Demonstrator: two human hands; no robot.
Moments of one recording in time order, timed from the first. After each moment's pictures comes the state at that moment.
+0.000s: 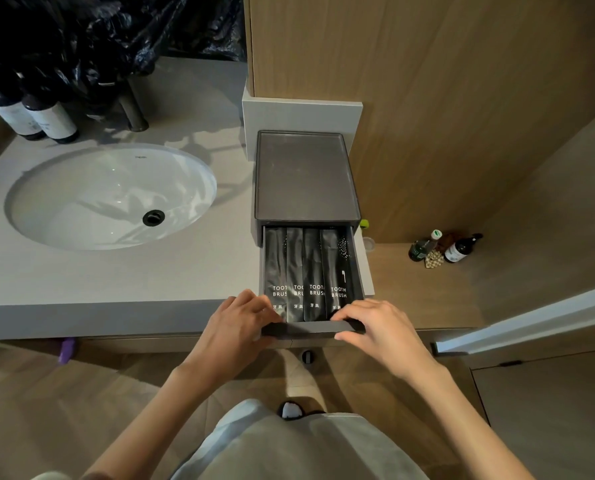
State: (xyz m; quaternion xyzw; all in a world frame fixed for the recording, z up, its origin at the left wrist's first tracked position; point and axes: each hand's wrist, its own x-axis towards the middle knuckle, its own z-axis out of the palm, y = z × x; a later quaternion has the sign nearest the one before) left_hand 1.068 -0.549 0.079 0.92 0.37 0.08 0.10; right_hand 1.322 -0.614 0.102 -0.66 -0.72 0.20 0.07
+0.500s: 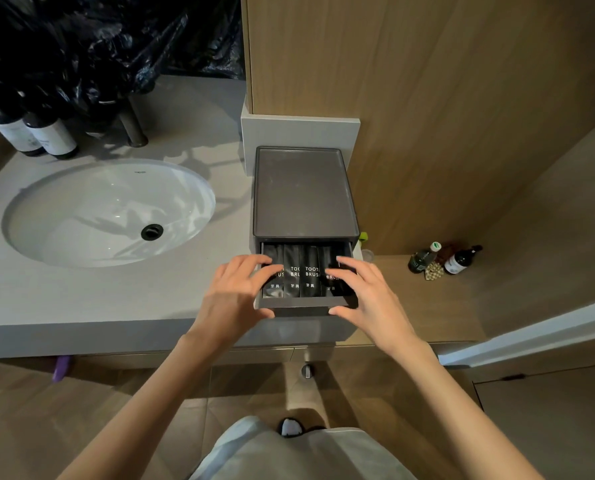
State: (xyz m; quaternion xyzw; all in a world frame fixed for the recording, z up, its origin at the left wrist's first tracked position) left_hand 1.085 -0.489 0.092 0.89 0.44 0.14 0.07; right_hand 1.327 -0.560 0.102 -0.68 -0.69 0.16 0.18
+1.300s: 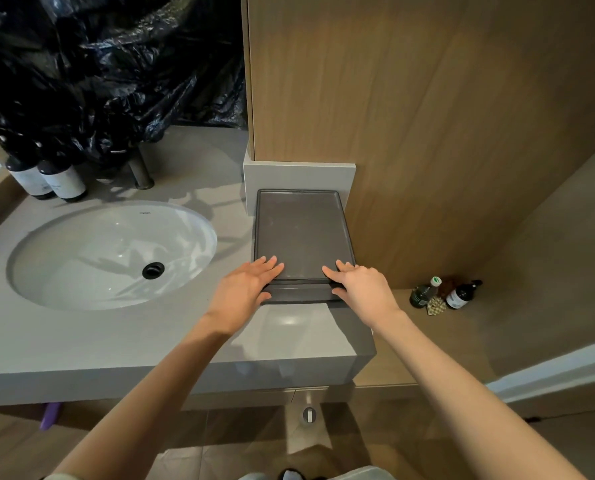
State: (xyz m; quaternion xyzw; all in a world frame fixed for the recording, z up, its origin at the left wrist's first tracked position) left_hand 1.106 -0.401 0.079 0.90 0.42 0.09 0.07; right_hand 1.338 -0.465 0.121 -0.69 -0.72 0.03 -0.09
